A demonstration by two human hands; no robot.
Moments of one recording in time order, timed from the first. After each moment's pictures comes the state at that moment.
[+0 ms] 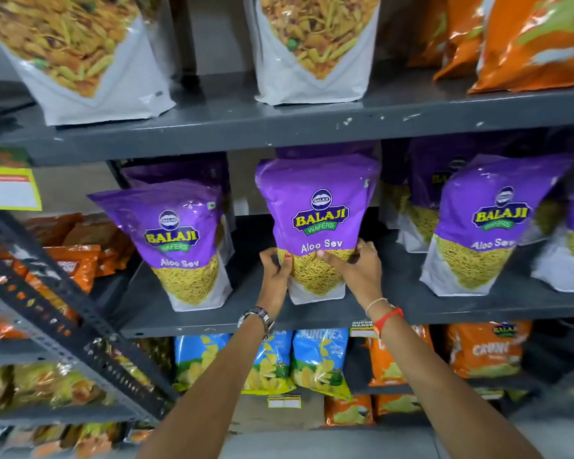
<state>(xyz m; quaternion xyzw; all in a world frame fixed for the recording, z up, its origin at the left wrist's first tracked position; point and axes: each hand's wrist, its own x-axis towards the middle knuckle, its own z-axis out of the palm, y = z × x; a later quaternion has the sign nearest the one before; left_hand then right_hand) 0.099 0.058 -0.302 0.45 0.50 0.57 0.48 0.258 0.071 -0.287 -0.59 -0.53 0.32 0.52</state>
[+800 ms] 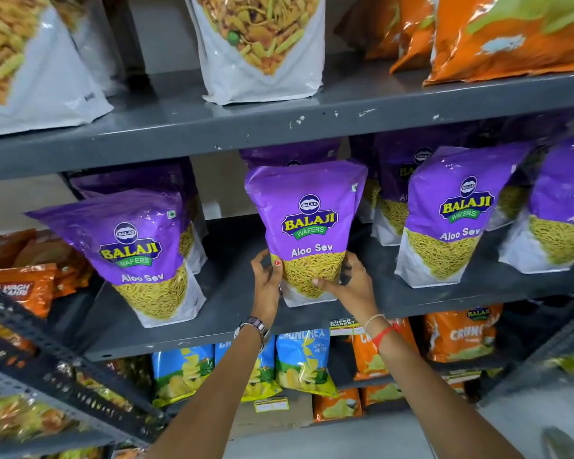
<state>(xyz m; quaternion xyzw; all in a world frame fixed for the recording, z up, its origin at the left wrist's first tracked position) 0.130 0.064 -0.315 0.44 0.48 0.57 0.51 0.295 0.063 -0.335 -0.58 -0.53 0.38 0.49</state>
